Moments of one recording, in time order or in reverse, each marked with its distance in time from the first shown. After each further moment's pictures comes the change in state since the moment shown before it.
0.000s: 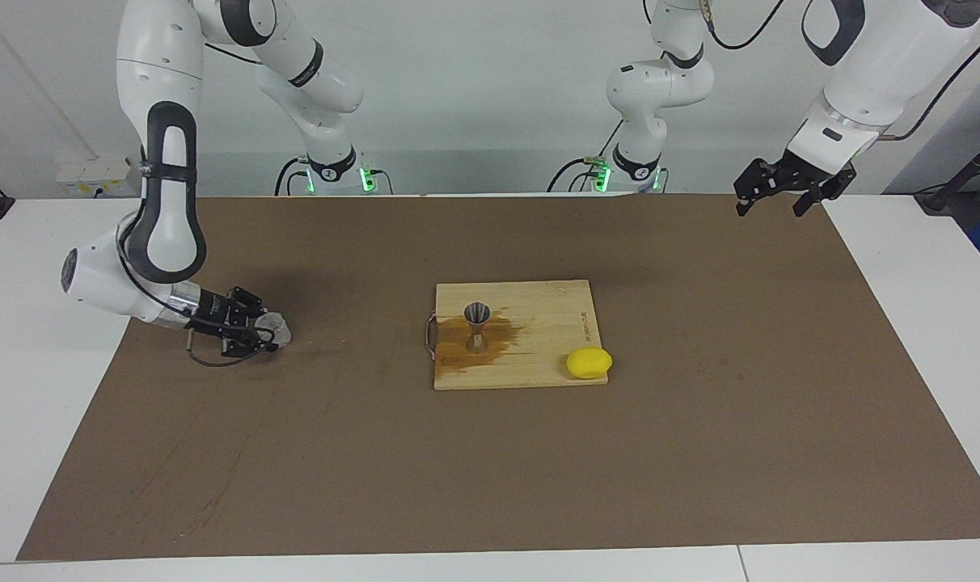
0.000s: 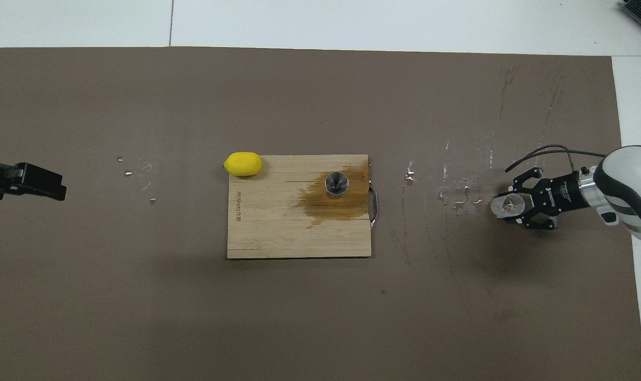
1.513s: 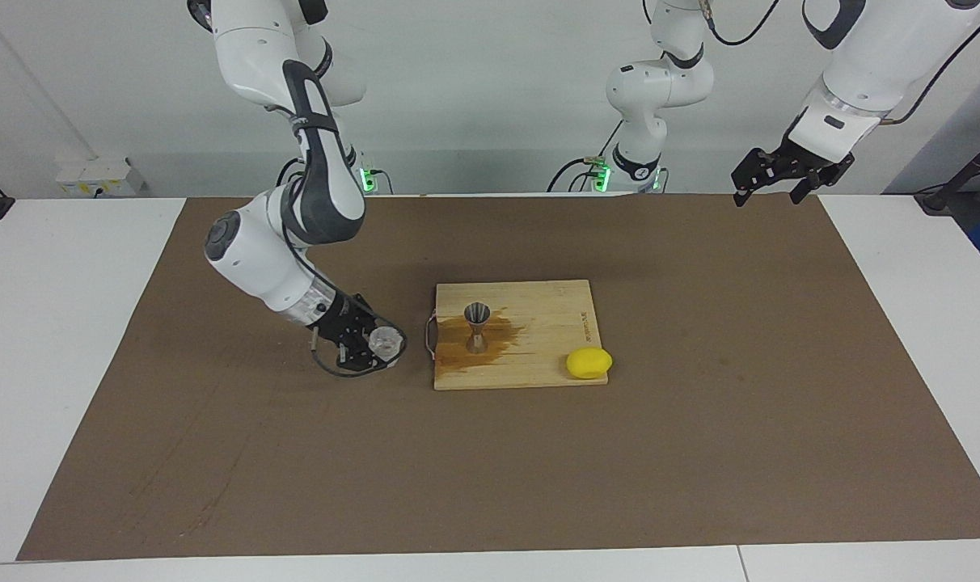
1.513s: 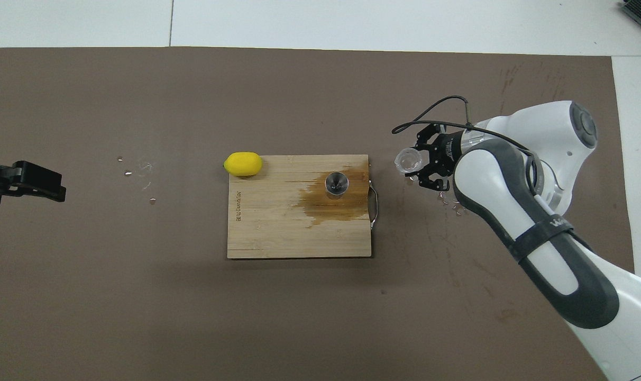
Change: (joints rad) left arm -0.003 -0.003 -0.010 0.021 -0.001 -0.030 -0.077; right arm 0.495 -0.074 0.015 0.086 0.002 0.342 0.570
